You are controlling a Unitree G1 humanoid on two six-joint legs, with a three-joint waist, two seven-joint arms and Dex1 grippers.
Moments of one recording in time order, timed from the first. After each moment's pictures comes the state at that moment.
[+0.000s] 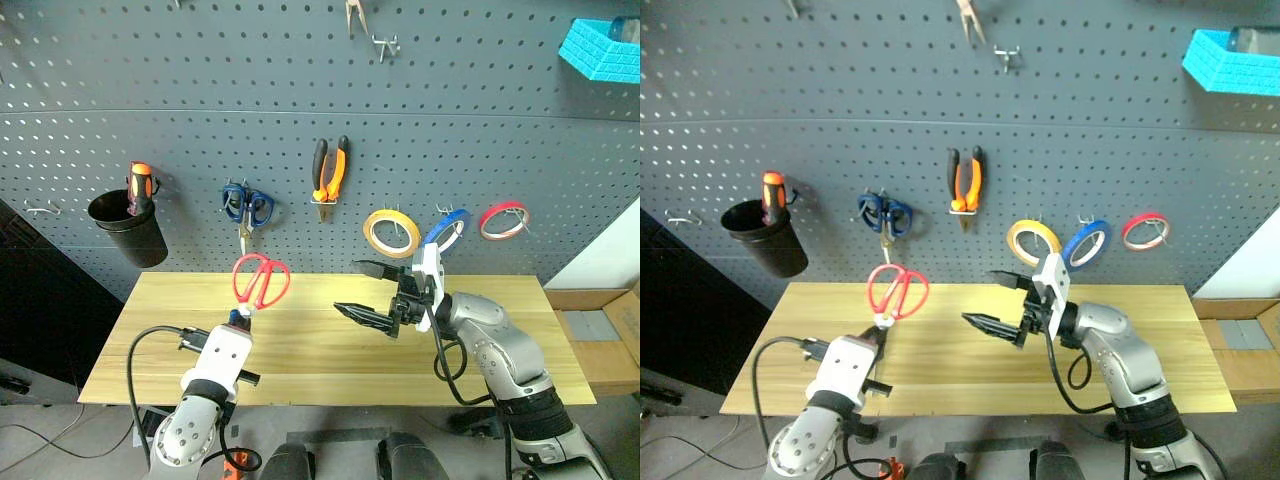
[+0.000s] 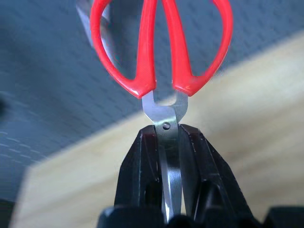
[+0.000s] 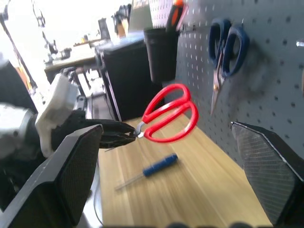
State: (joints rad) left arm 0.39 0.32 -0.02 -0.50 0.20 0.17 -0.08; right arm -0.31 -0.29 0.16 -0.18 0.51 0.40 0.89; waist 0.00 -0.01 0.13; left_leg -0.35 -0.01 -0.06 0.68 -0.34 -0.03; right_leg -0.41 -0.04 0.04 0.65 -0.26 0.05
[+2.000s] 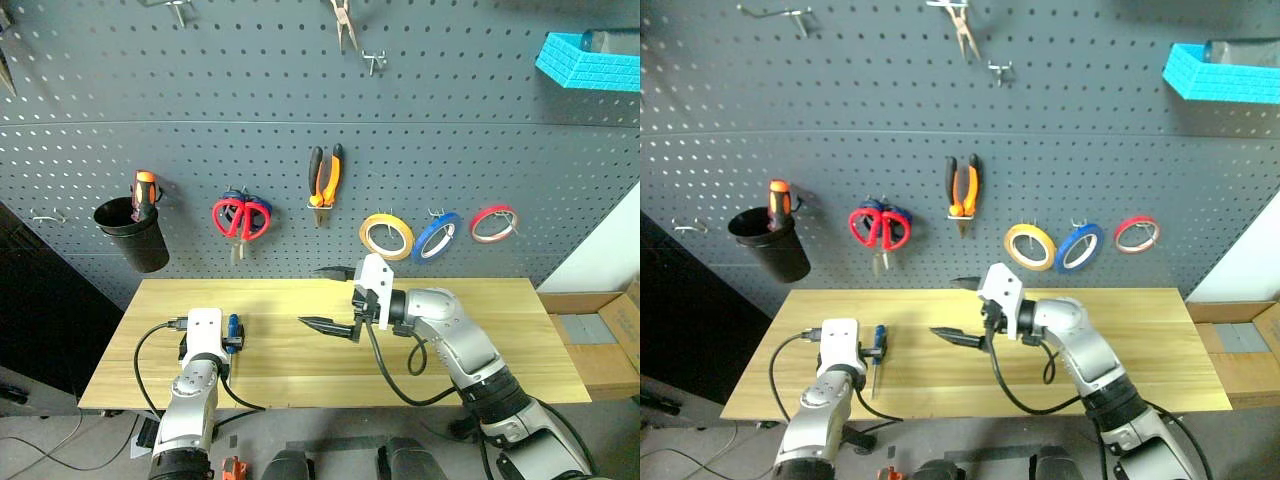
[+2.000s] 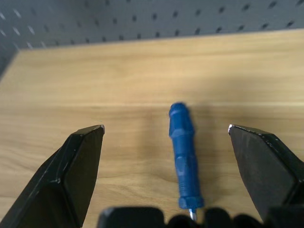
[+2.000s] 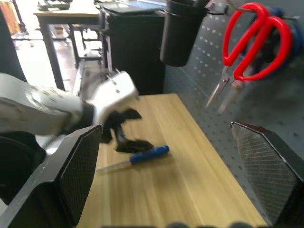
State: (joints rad) left arm -0.10 0.21 0.20 0.30 0.00 0.27 -0.07; right arm -0.44 -0.20 0.38 0.01 0.21 0.20 0.89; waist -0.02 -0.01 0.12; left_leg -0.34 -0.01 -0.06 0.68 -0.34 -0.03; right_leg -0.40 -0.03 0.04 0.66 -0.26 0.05
